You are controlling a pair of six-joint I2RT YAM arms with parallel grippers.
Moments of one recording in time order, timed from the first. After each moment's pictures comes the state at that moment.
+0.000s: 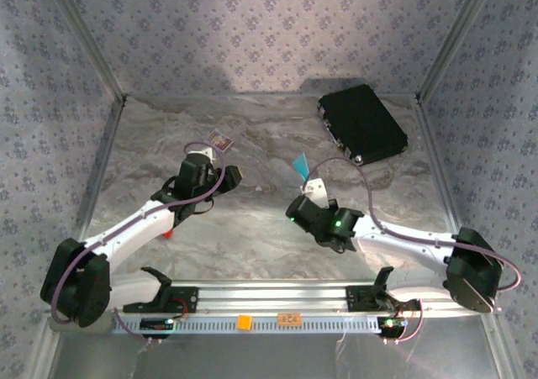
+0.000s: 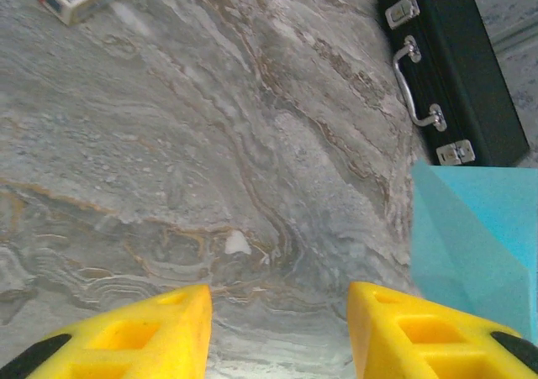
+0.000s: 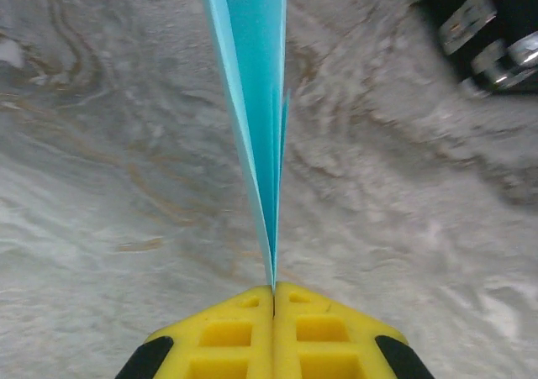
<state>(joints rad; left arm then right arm) -0.54 1.20 0.68 -0.06 0.07 -0.79 1.04 1.24 0.75 -0.61 0.73 0.56</state>
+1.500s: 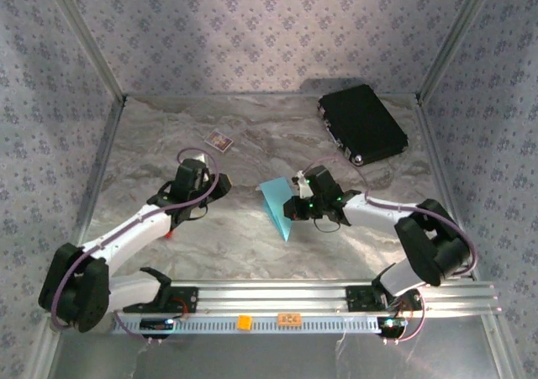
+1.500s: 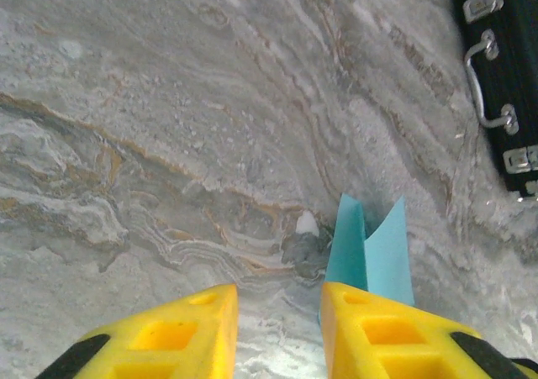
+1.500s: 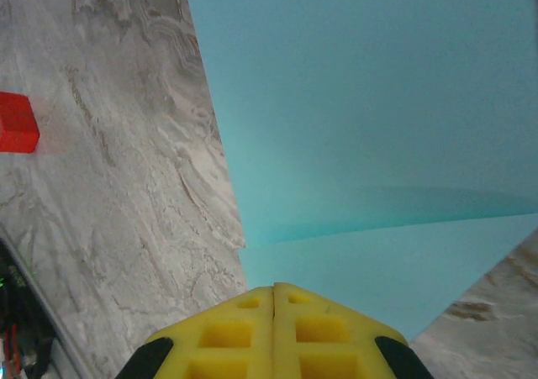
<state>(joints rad) -0.50 1.18 0.63 -0.13 0.05 -0.81 0.63 1.50 0.67 -0.03 -0.44 0.56</state>
